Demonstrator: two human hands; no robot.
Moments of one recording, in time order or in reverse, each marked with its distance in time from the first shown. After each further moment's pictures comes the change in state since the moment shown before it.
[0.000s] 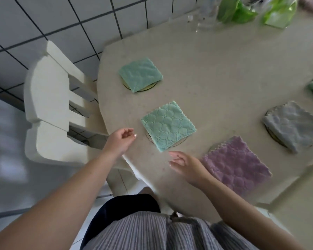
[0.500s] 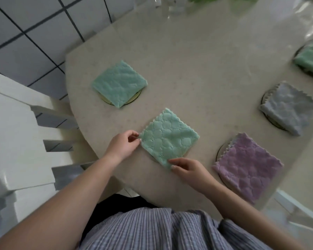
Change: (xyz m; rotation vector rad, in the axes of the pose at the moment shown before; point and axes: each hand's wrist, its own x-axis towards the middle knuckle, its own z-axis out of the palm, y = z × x) left_hand 0.102 0.024 0.004 0.476 -0.282 0.238; right_hand 0.042 -0.018 0.016 0.226 0.174 0.229
